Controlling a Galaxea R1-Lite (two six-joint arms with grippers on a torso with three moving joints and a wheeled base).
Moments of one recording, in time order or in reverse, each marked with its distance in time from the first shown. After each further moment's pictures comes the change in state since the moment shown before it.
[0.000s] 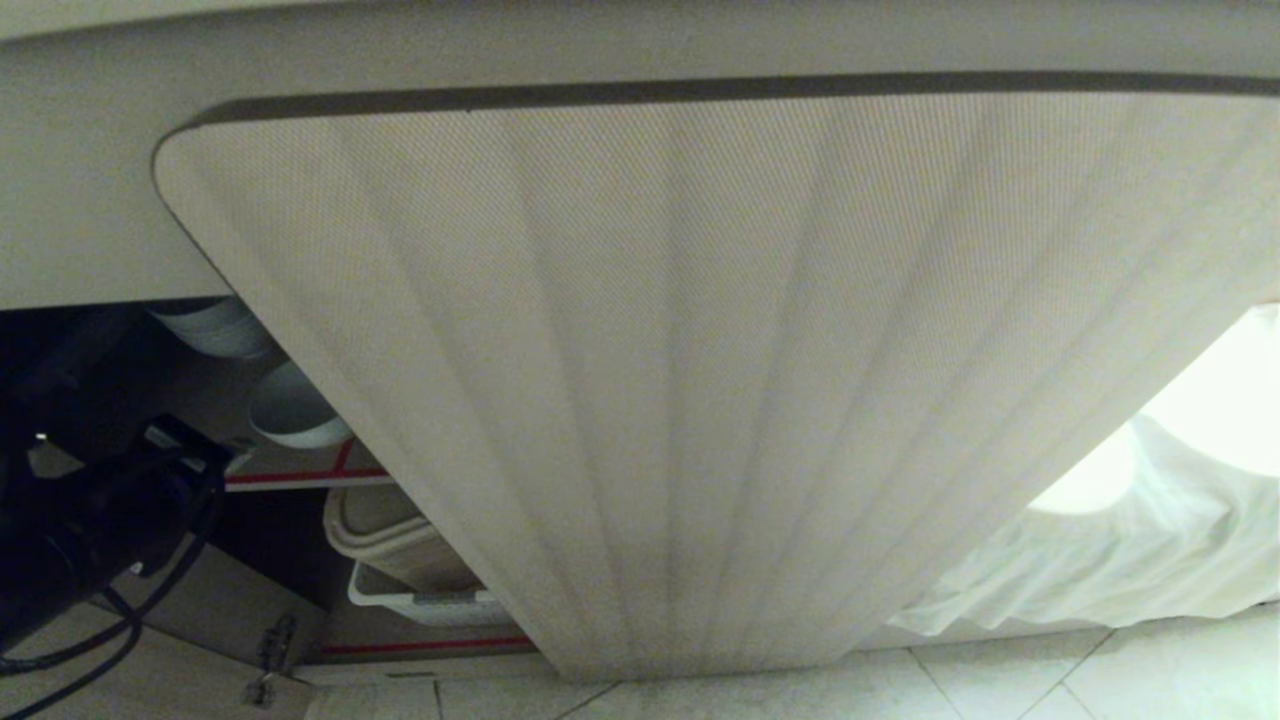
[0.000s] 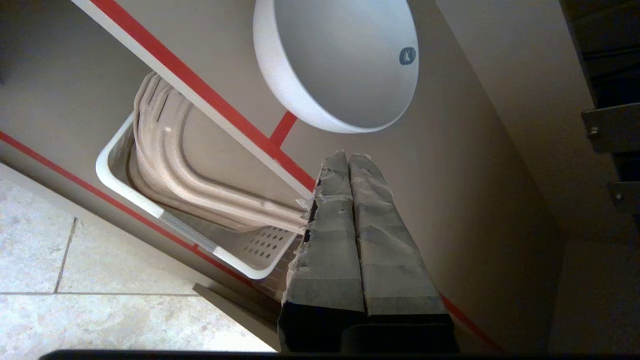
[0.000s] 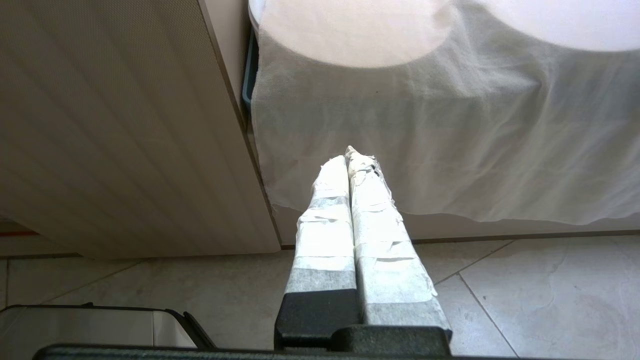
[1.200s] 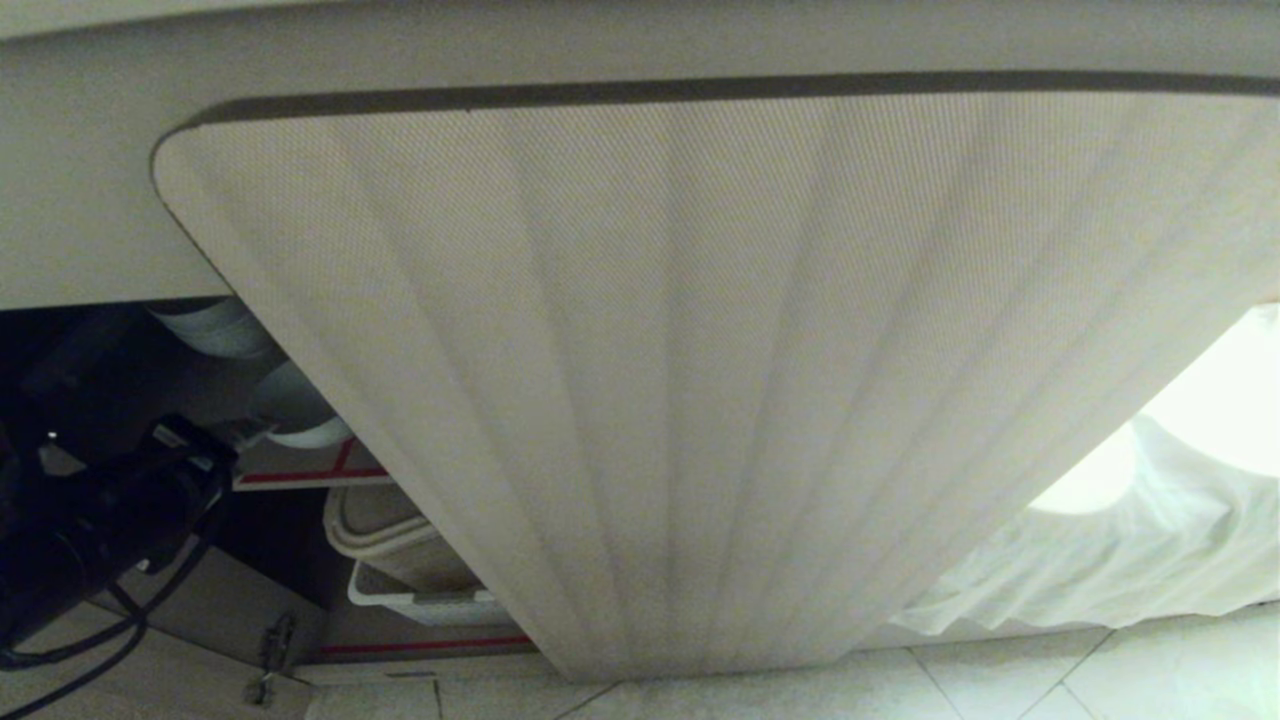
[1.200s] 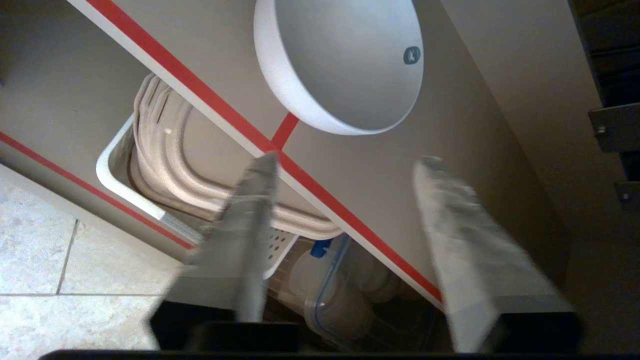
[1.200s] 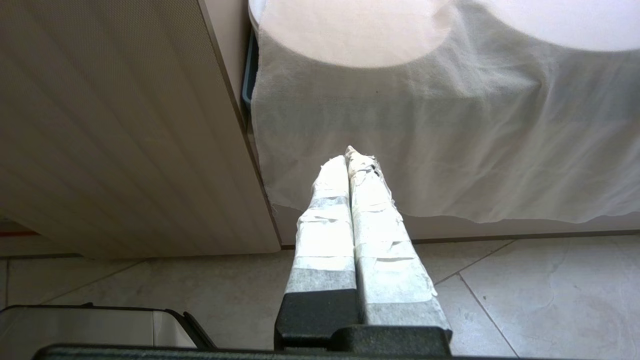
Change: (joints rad) left arm 0.000 0.022 -0.001 -0.015 0.000 0.006; right arm 0.000 0.000 0.000 0.000 0.000 0.000
